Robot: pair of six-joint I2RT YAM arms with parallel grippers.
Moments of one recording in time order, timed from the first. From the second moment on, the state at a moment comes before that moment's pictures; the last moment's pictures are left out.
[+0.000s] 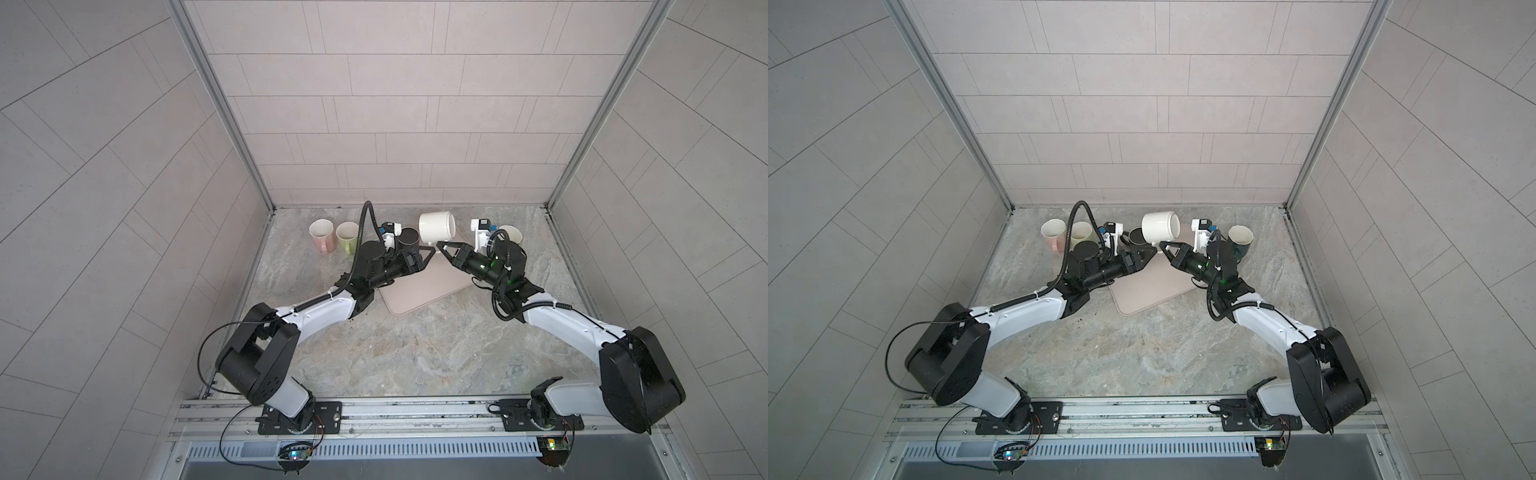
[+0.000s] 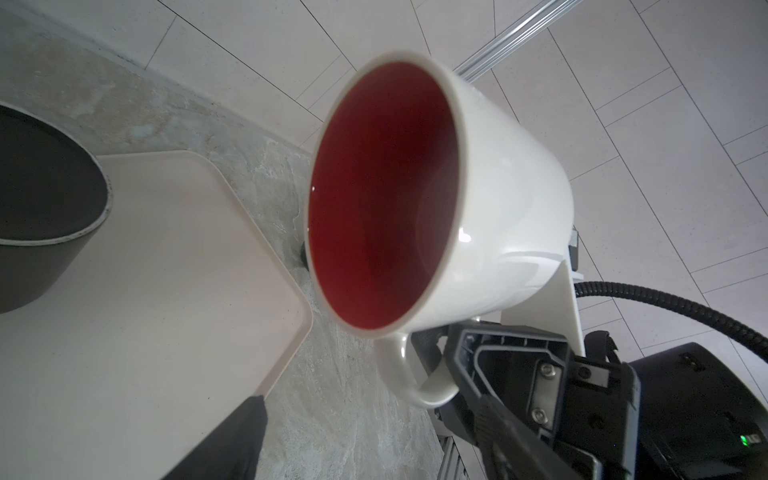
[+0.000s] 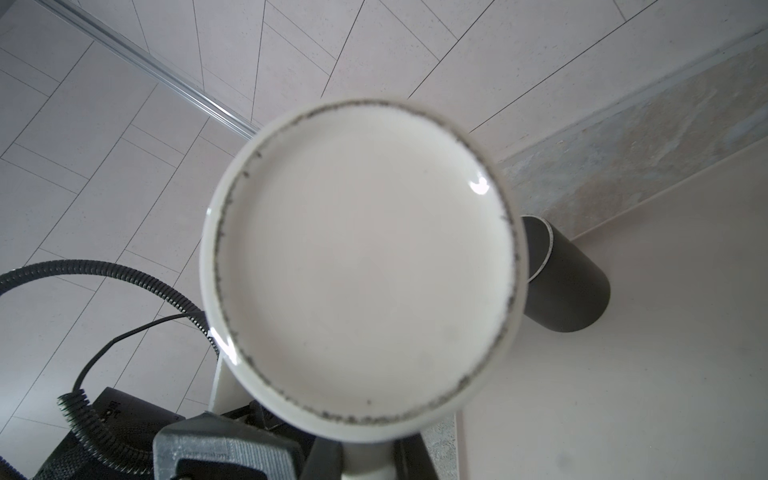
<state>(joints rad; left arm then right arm) -0.62 1.56 0.88 0.53 0.37 -0.90 0.38 1.34 0.74 0.52 -0.40 0.94</state>
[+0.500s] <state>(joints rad) -0.64 1.58 0.96 0.49 0.33 -0.84 0.39 1.33 0.70 0.61 -0.42 0.98</state>
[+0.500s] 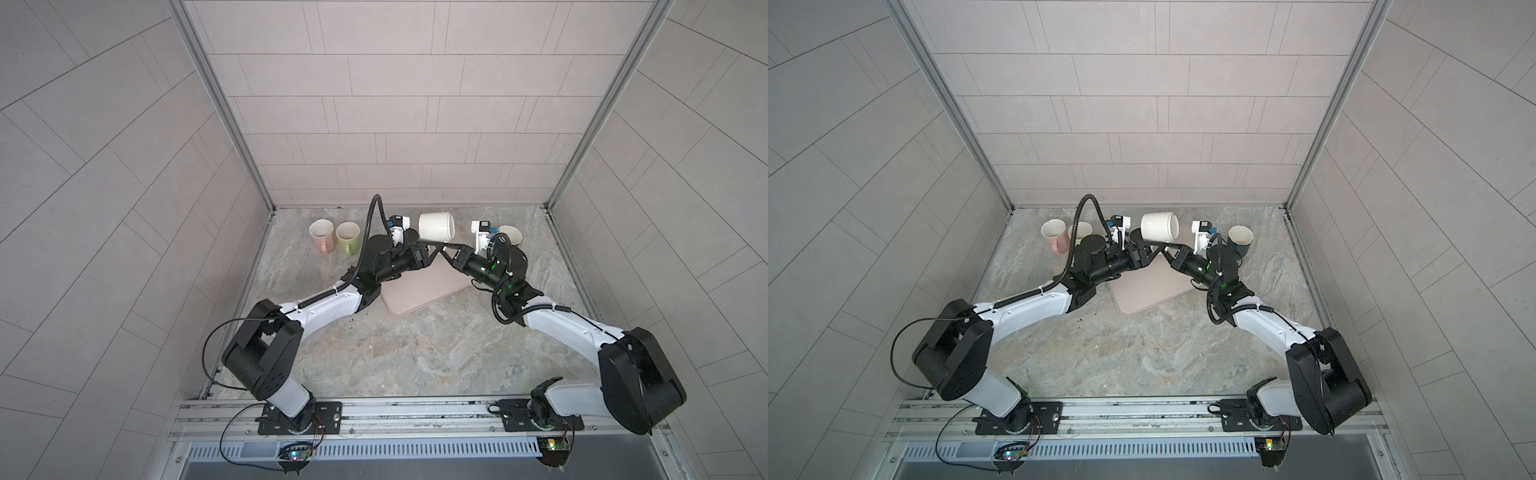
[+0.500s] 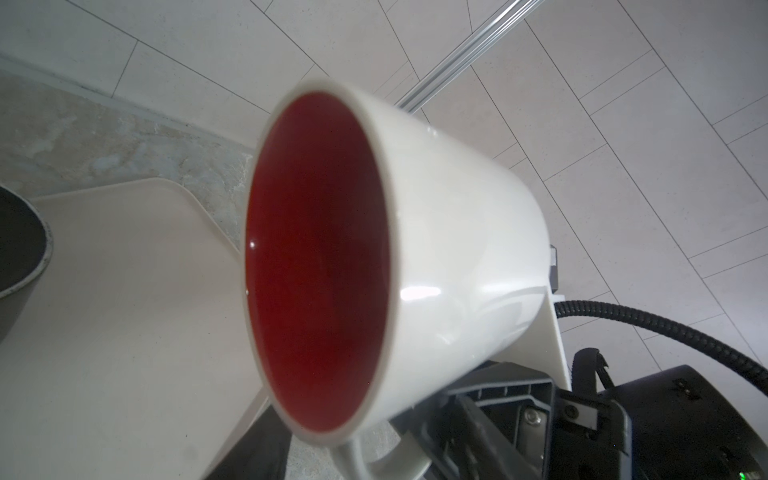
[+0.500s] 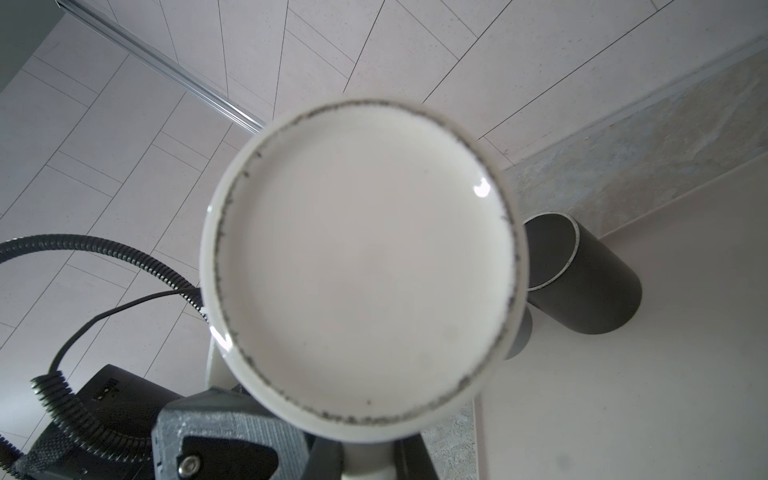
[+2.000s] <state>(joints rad) -0.63 1.58 0.92 0.62 0.32 -0.91 0.39 1.37 0.69 0.72 -0.42 0.93</state>
